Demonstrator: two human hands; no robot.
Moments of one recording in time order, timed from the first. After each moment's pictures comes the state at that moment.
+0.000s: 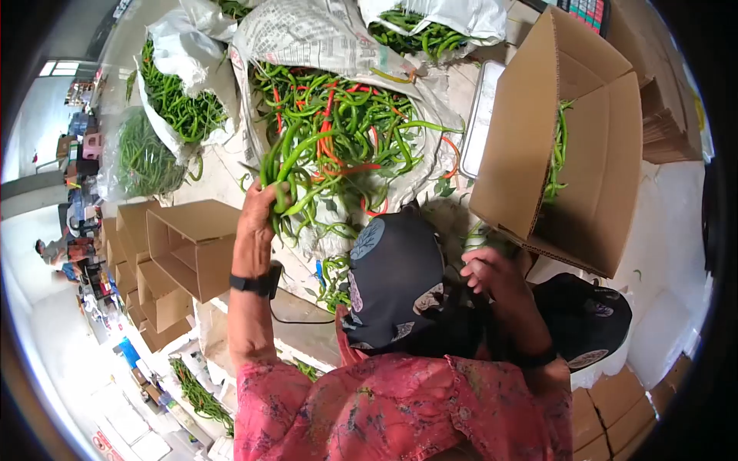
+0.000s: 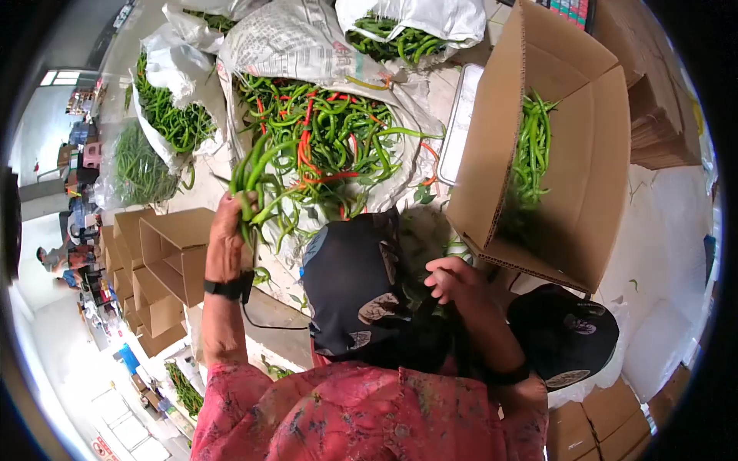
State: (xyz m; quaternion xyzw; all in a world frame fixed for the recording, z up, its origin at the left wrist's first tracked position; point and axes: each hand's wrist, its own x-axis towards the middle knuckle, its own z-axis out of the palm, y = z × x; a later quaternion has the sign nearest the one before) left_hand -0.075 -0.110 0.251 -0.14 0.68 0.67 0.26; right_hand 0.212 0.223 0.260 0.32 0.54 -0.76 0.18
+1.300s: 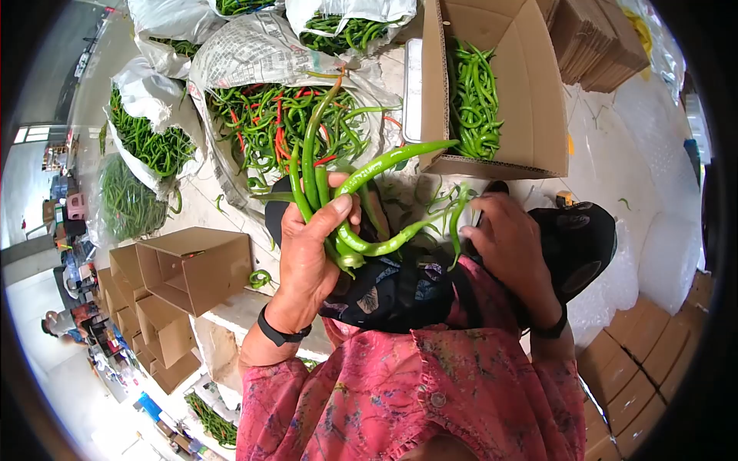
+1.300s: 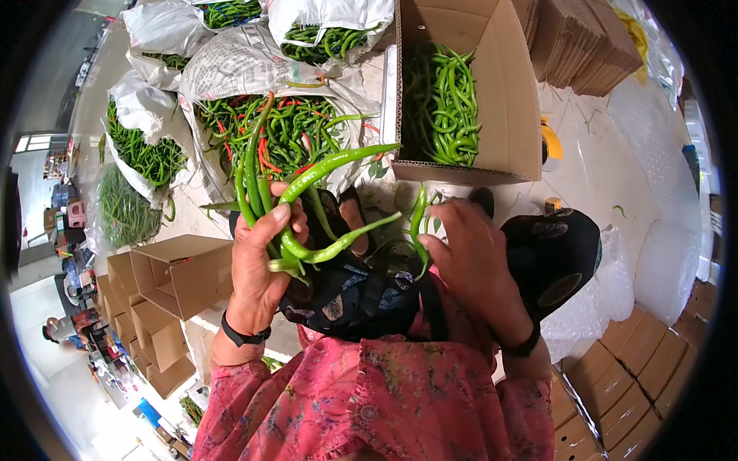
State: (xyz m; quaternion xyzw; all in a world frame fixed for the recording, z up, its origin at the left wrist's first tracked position) left_hand 0.110 0.040 0.379 -0.04 0.53 0.77 0.36; right_hand 0.278 0.246 0.344 0.20 0.85 -0.49 0.02
